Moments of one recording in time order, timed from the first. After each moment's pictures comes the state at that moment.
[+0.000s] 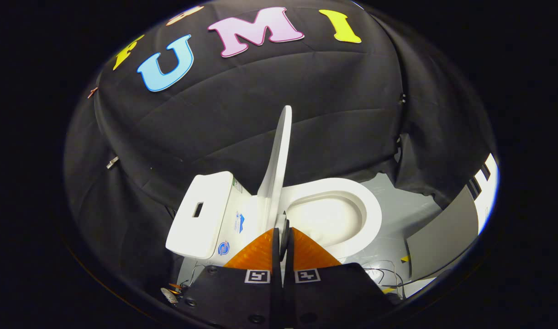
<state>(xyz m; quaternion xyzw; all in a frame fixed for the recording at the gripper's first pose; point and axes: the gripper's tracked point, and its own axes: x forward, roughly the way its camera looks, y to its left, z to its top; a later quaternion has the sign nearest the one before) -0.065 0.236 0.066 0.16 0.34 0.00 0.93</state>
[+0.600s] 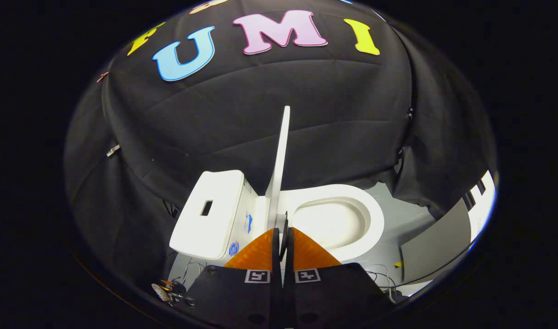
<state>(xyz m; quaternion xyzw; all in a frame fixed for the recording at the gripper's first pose) -0.061 0.288 0.088 0.11 0.33 0.00 0.94</state>
